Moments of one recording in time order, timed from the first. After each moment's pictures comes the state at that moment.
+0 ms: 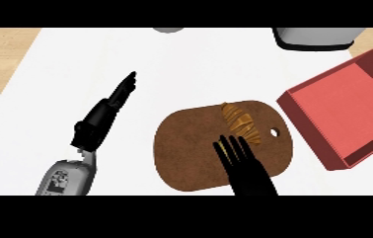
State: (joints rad) left arm -0.19 0.13 -0.11 -1.53 -0.11 -0.14 0.06; right arm 0.08 -0.20 0.65 -1.68 1.33 0.13 0.31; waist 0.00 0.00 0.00
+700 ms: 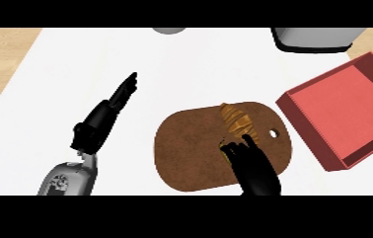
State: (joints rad) left arm -0.17 0.10 -0.11 -1.58 -0.13 -0.16 0.11; right arm 0.02 -0.19 0.58 -1.60 1.37 0.08 0.22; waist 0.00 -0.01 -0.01
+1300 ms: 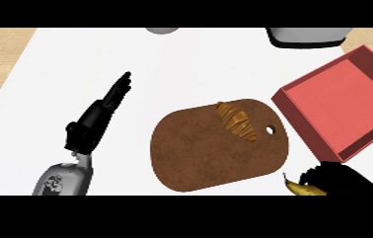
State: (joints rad) left arm -0.16 0.11 -0.08 -1.58 -0.12 -0.16 0.10; right arm 0.24 -0.72 0.30 -1.61 0.96 -0.13 -0.47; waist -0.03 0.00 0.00
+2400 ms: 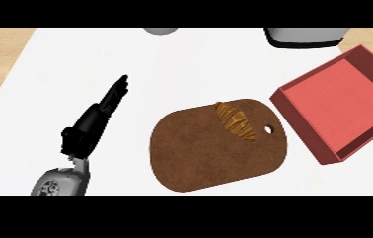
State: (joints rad) left arm -0.13 0.11 -0.07 -1.60 -0.12 -0.17 0.10; right arm 0.53 -1.11 -0.44 -1.41 0.01 -0.02 -1.16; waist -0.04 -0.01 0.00
